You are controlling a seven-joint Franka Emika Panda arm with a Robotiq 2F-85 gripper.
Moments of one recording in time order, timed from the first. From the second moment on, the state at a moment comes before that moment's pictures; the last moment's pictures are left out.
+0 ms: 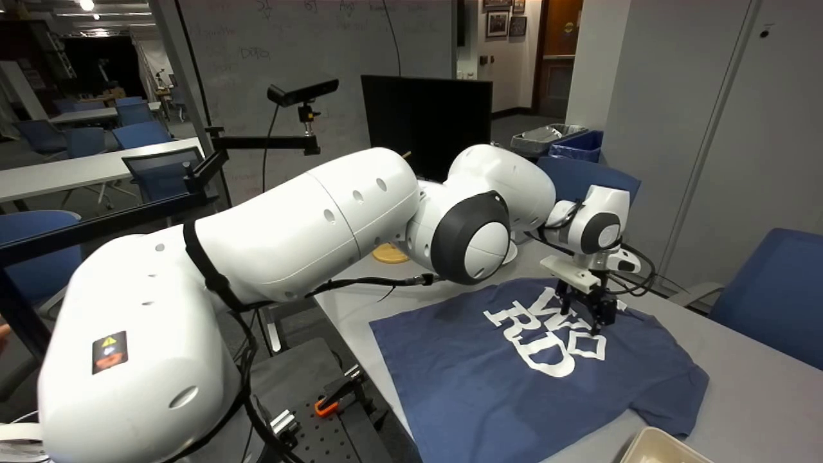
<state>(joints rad) 0.05 1.34 -0.06 -0.77 -0.04 1.99 0.22</state>
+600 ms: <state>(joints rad) 0.09 1.14 -0.03 -1.05 -0.04 2.00 0.21</state>
